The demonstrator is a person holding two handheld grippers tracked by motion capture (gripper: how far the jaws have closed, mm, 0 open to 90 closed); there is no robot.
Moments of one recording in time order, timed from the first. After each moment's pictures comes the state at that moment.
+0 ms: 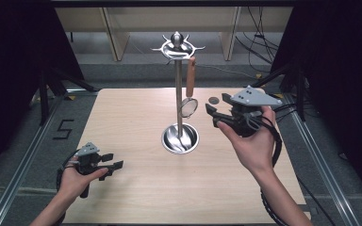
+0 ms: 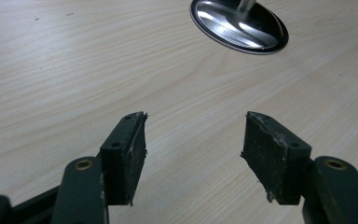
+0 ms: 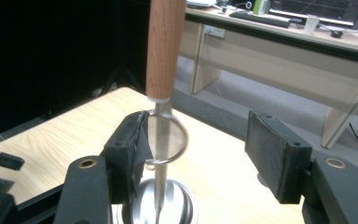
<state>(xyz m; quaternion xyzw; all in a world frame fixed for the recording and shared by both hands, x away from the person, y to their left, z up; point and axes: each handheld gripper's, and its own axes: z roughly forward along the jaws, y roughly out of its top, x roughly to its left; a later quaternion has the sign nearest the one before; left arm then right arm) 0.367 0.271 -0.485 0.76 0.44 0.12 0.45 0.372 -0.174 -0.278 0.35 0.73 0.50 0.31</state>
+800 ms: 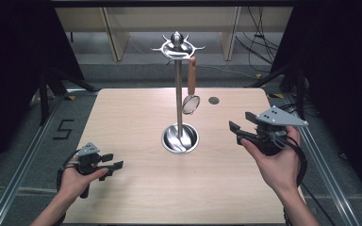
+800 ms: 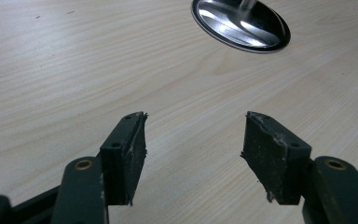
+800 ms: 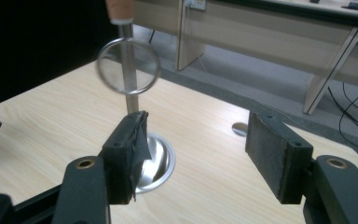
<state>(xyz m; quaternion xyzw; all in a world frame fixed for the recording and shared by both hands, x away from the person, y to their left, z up) 0.367 0.271 -0.486 0.76 0.44 0.12 0.45 0.345 -0.226 -0.310 0.40 0.73 0.47 0.30</state>
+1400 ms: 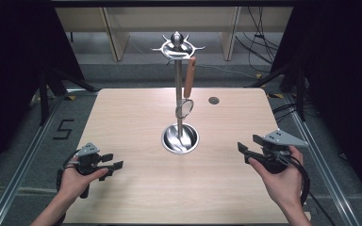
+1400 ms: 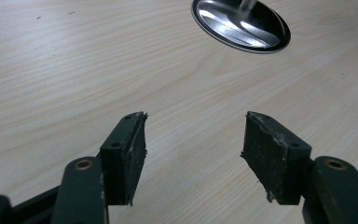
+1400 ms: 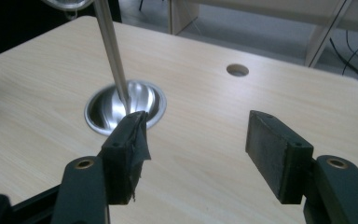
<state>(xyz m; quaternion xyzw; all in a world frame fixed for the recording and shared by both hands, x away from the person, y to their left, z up) 0.366 0.271 -0.485 0.76 0.45 0.12 0.45 0.331 -0.256 -0.373 0.47 0.73 0.43 0.25</state>
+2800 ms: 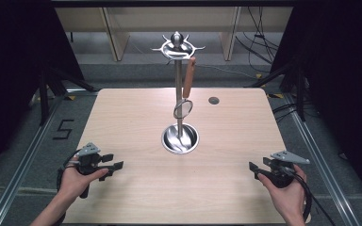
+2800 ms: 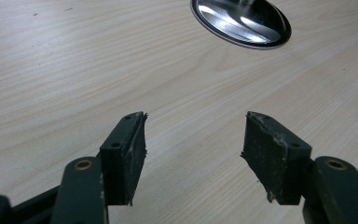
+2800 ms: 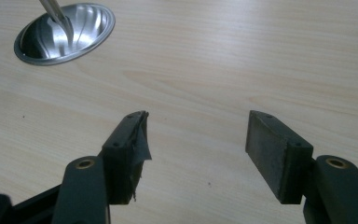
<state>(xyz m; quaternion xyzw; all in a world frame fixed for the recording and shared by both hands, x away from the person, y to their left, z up) 0.368 0.271 -0.486 0.77 0.44 0.12 0.44 0.327 -0.301 -0.455 0.56 0.72 0.37 0.20</state>
